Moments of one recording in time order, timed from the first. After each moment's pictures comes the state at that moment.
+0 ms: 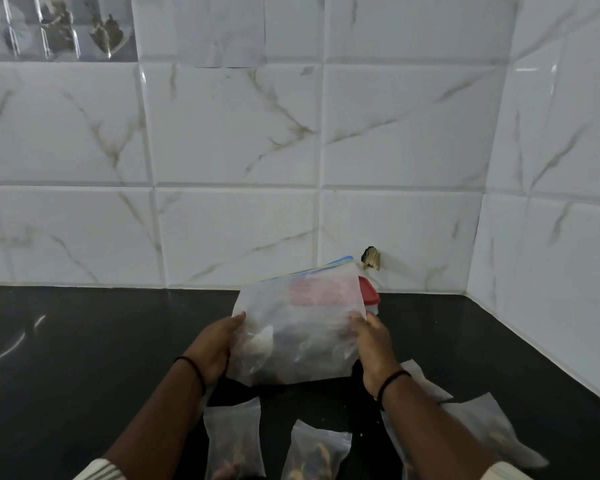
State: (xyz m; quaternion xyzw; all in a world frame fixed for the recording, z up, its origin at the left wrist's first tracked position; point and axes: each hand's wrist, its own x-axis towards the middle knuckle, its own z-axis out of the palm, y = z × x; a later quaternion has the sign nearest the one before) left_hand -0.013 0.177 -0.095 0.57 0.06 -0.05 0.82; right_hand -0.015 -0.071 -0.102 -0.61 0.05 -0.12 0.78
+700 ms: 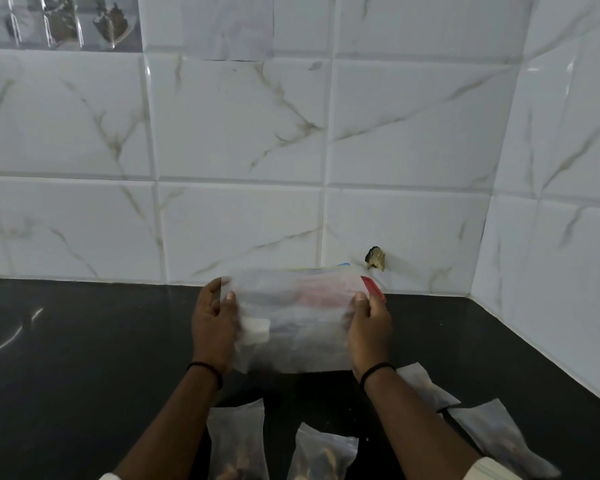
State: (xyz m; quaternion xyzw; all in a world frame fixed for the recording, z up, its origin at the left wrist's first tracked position) left_hand -0.015 0.164 -0.089 0.63 -0.01 0.35 0.69; right_hand -0.010 -0.046 -0.082 -0.72 0.09 -0.30 0.62
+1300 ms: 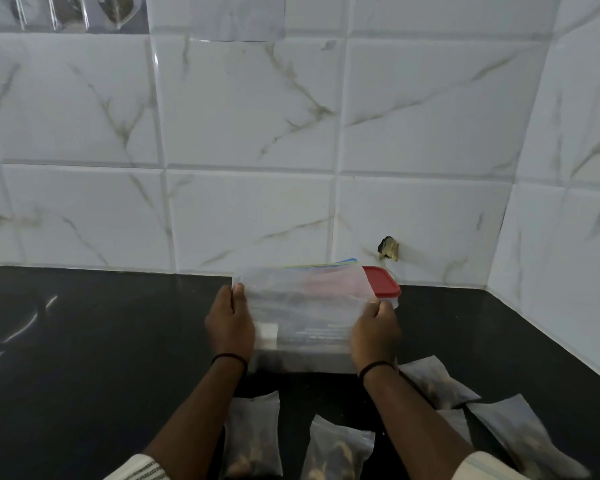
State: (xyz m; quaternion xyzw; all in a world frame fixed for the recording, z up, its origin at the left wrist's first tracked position) left_hand -0.003 0.161 -0.105 0.73 0.08 0.41 0.54; right_hand -0.007 -0.037 -0.097 -0.76 0.17 -0.30 0.55
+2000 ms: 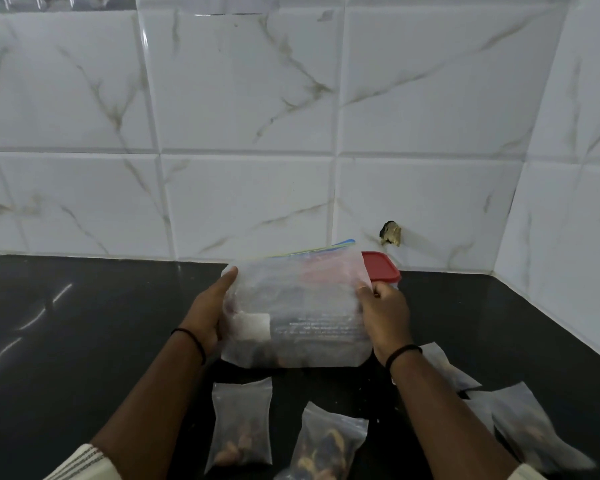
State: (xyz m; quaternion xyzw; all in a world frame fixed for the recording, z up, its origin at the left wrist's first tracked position) left_hand 0.001 0.193 -0.094 0.57 0.08 0.04 0.81; right_hand 0.002 -0.065 -0.097 -0.76 0.05 -0.22 0.61
